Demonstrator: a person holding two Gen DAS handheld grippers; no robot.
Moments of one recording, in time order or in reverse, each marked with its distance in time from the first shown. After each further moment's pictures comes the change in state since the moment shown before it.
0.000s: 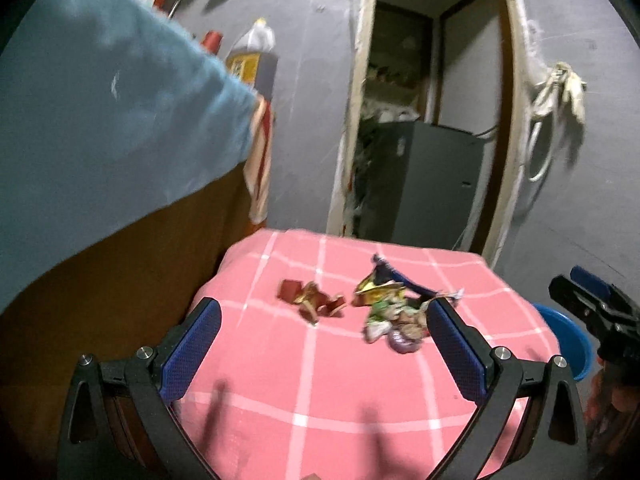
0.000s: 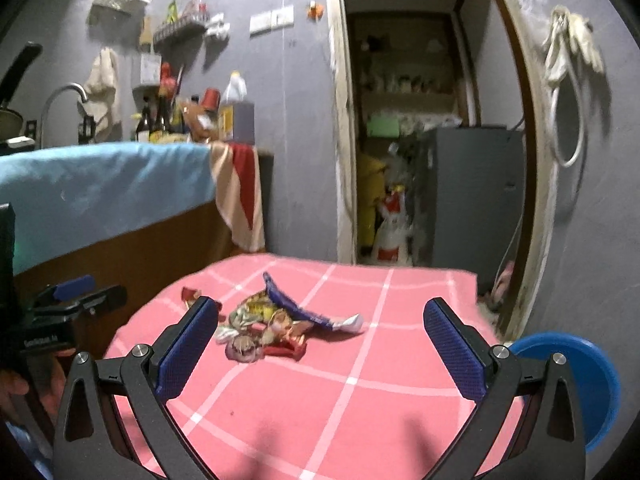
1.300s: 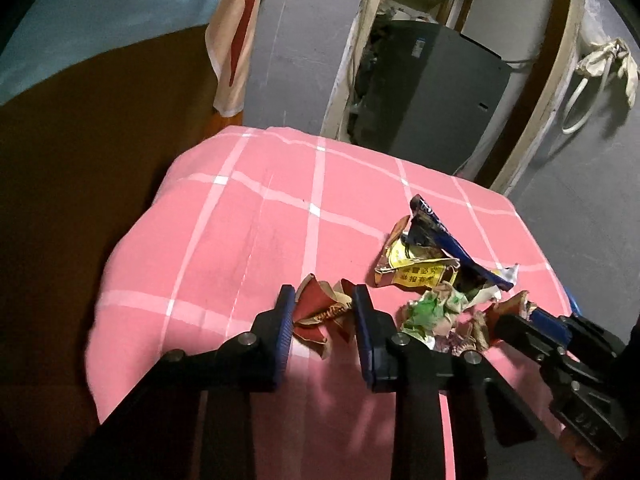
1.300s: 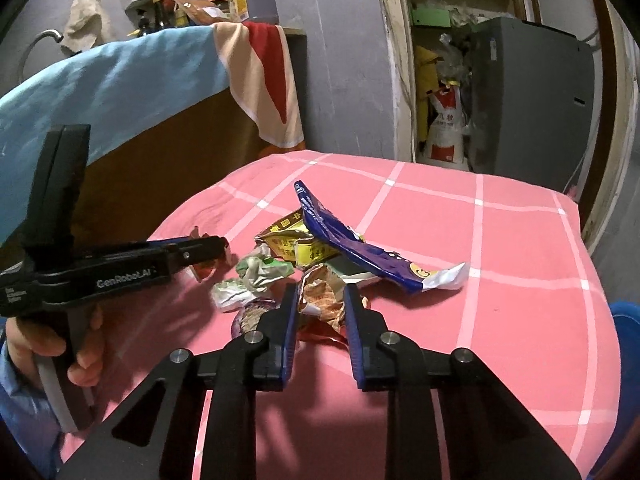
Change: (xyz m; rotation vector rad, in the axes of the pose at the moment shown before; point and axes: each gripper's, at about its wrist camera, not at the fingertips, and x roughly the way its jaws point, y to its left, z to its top) left arm 0.121 0.011 0.013 -0.066 0.406 -0.059; right arm 0.120 0.015 -0.012 0.018 0.396 0.176
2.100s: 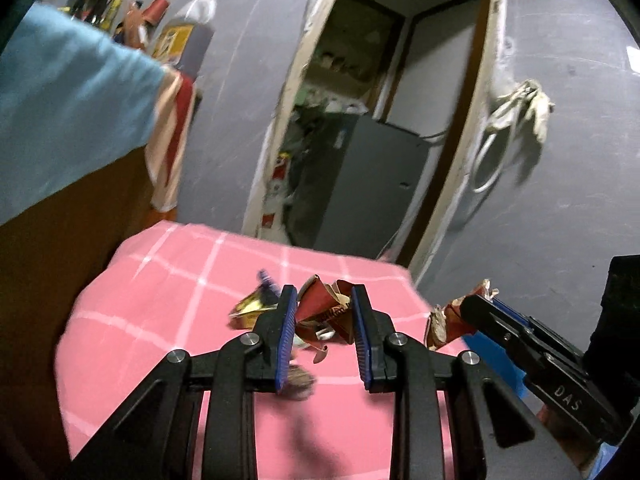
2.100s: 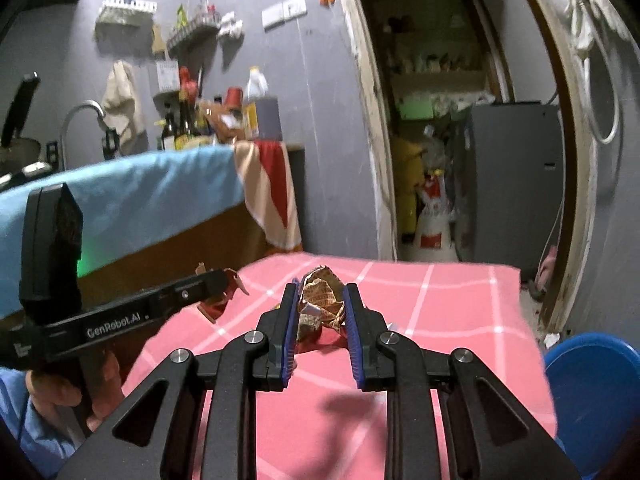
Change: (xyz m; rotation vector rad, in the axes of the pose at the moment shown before) left arm -0.098 -0.087 -0.021 0.048 -0.367 -0.225; right arm -0.118 -0.017 -0.014 0.001 -0.390 -0.001
